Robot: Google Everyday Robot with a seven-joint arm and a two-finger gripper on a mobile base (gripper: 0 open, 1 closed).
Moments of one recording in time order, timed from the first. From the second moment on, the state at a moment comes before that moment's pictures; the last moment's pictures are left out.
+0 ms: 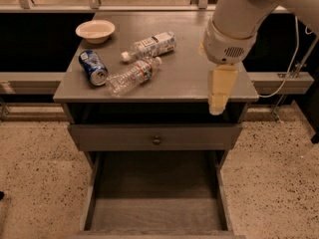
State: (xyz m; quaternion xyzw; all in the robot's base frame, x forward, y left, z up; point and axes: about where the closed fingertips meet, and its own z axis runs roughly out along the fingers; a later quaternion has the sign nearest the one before) arm 0.536 -0.119 0.920 -0.71 0.69 -0.04 0.12
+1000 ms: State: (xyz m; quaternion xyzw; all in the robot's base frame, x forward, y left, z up) arm 0.588 -0.020 0.933 -0.88 0.46 -0.07 0.14
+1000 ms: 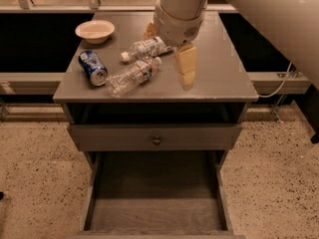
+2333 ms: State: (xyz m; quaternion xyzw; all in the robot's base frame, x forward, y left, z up) arm 0.628 0.039 0.838 -0.93 0.36 0.02 0.10
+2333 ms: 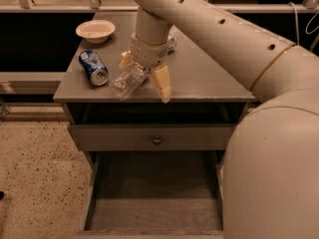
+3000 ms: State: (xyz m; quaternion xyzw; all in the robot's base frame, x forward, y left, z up) arm 0.616 0.060 0.836 -0.93 0.34 0.04 0.10
